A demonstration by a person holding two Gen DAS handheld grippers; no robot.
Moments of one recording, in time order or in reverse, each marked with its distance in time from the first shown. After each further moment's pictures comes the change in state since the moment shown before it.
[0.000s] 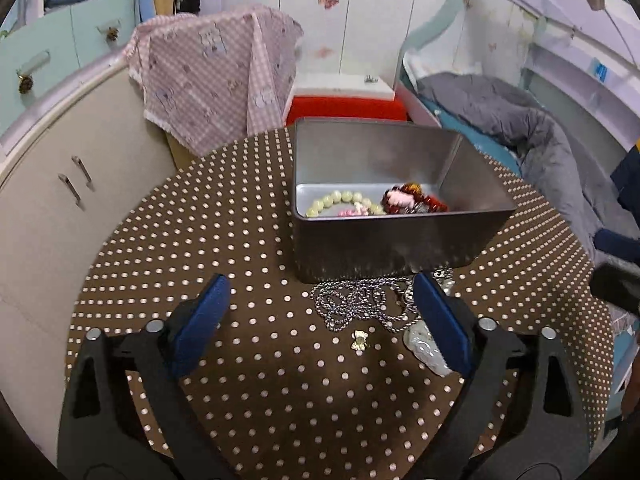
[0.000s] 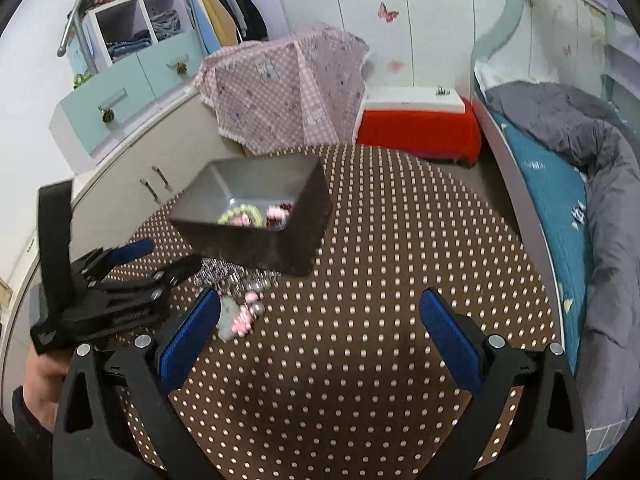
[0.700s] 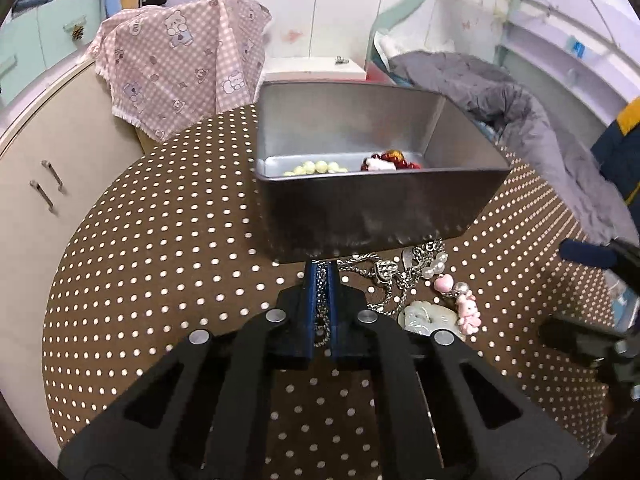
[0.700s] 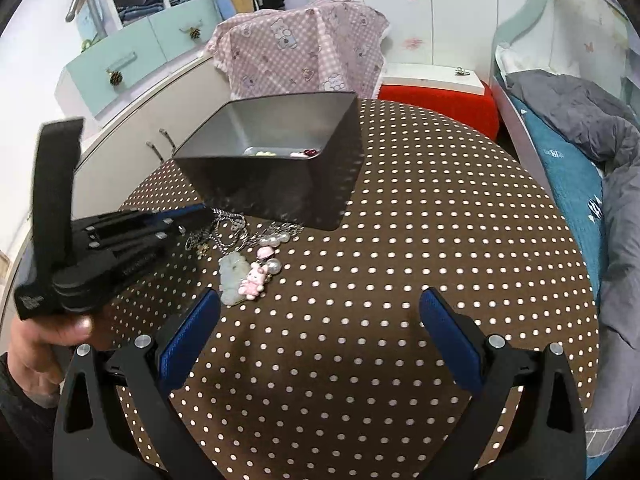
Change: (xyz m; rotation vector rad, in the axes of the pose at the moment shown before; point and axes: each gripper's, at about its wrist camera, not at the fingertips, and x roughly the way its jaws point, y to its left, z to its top) left arm 0.004 0.002 -0.012 0.060 0.040 -0.099; right arm 0.034 0.031 -0.023 -0.059 0.084 0.026
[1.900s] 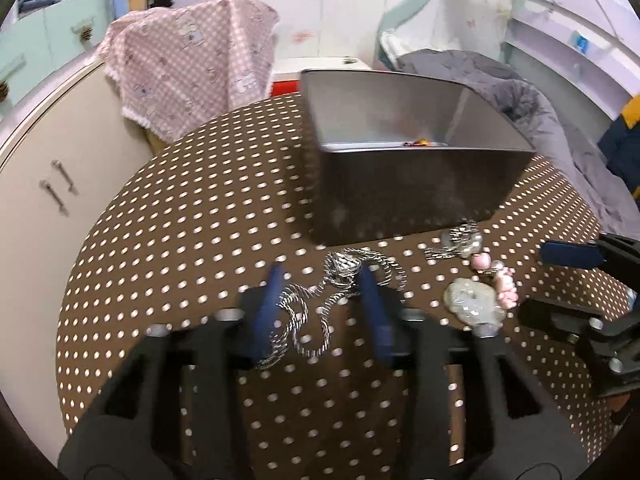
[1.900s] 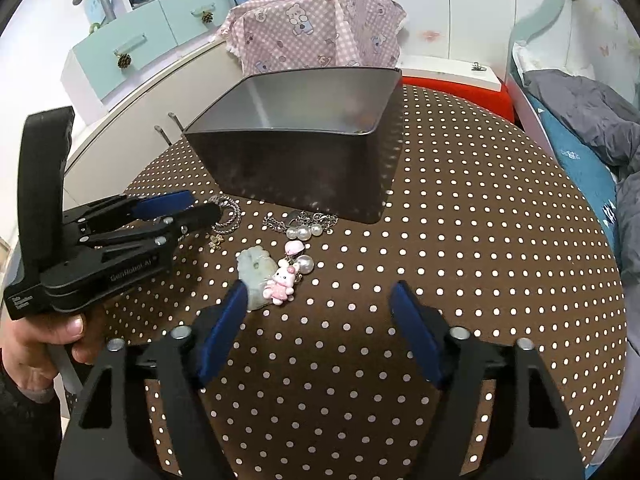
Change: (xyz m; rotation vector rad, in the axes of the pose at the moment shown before) left arm 0.005 0.019 -0.009 0.036 0.003 0.020; right arm 0.028 0.020 0.003 -0.023 0.035 0.019
